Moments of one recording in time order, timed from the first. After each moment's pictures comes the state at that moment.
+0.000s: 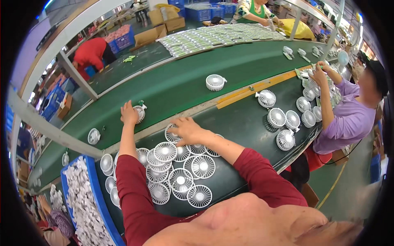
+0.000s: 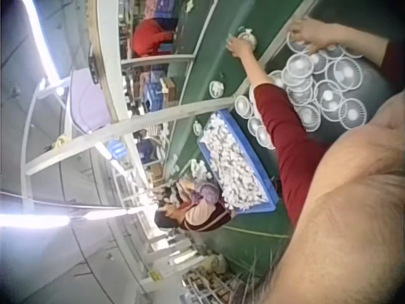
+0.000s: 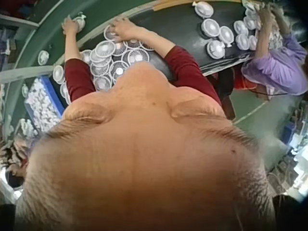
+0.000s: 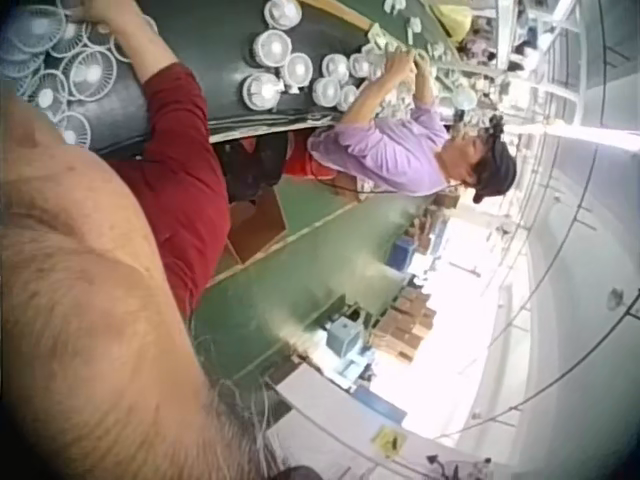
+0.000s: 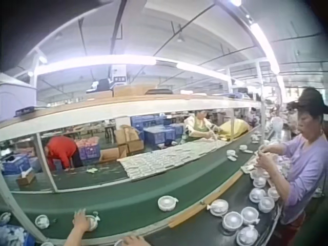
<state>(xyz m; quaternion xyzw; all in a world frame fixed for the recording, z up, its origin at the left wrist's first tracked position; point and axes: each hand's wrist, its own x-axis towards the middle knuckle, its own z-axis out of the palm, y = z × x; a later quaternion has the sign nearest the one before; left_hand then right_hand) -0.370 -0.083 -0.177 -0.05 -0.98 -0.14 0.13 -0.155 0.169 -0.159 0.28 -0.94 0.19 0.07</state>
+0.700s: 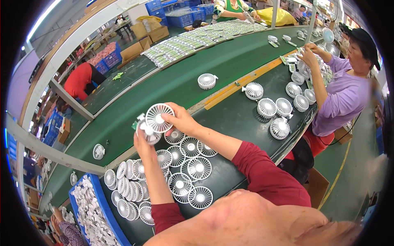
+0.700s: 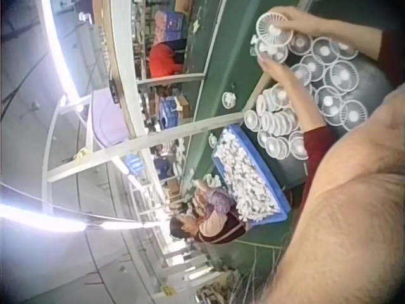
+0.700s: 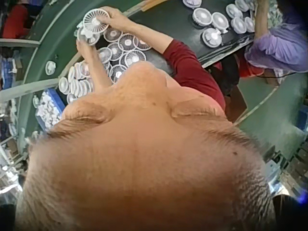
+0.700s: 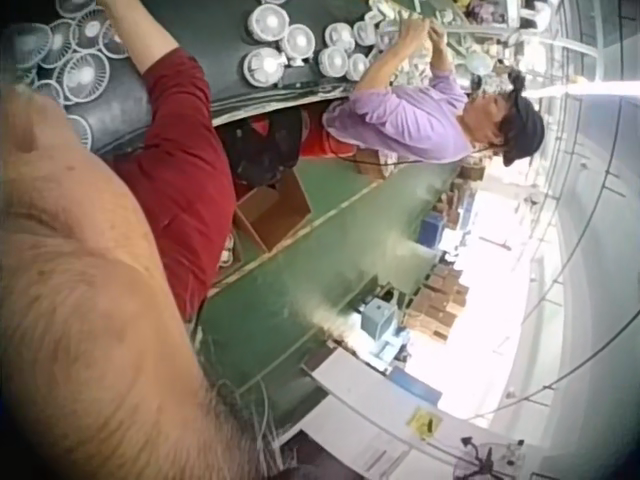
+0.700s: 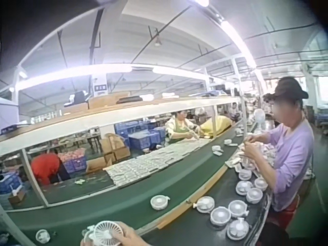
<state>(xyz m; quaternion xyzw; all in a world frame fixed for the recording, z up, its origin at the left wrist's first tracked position) -0.197 0.000 -0.137 0.00 -0.51 -0.86 0.04 -0.152 0.173 -0.096 0.13 -0.55 0.82 0.09</state>
